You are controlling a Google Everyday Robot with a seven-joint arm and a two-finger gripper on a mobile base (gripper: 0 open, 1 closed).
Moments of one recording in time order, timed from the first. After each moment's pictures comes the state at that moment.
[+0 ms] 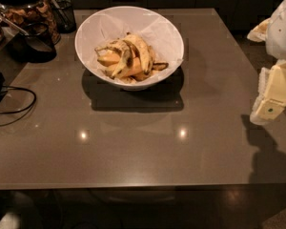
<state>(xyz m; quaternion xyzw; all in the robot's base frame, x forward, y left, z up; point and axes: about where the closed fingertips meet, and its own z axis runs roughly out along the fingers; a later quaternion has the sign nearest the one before) 0.438 -0.216 0.978 -0.60 0.78 -0.04 0.16</state>
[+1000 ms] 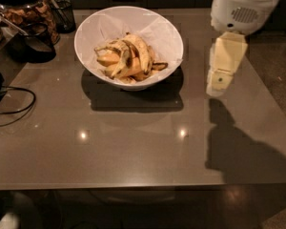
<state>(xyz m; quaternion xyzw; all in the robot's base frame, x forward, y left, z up) 0.490 -0.159 0.986 -0.61 0.79 -0.05 0.11</state>
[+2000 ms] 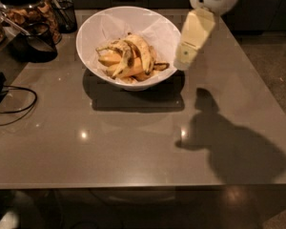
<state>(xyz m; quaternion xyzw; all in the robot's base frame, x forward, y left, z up) 0.538 -0.120 1.005 -0.54 0.83 -0.02 0.16</state>
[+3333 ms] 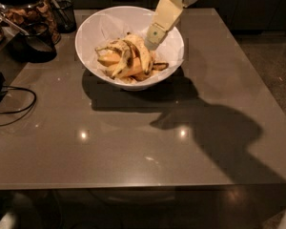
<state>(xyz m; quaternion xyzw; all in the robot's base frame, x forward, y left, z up) 0.592 -0.071 1.007 -0.50 0.84 0.04 0.19</state>
